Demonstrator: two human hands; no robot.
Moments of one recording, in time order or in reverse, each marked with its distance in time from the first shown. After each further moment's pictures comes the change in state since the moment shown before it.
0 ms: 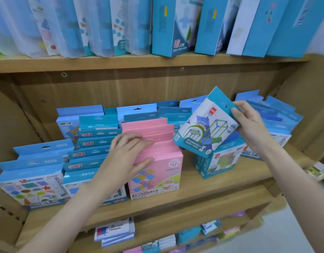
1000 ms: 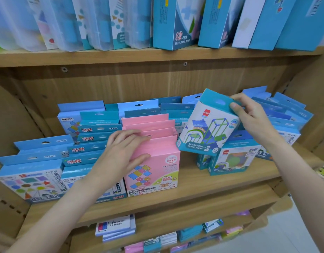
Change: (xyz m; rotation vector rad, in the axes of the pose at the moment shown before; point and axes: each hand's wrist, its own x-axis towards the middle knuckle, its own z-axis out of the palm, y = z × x) left_hand 0.000 -0.002 -0.003 0.041 -0.040 -0.019; right_hand 0.014 0.004 -0.008 -0.389 -0.089 -0.162
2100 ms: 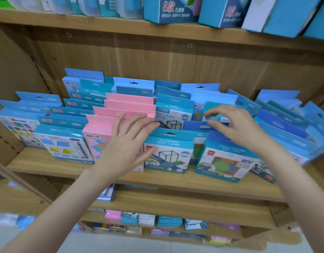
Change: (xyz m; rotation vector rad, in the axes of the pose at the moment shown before) left_hand 0.031 0.107 0.054 0.290 0.080 -0.181; right_hand 0.023 0.054 -0.031 -0.362 -0.439 -0.304
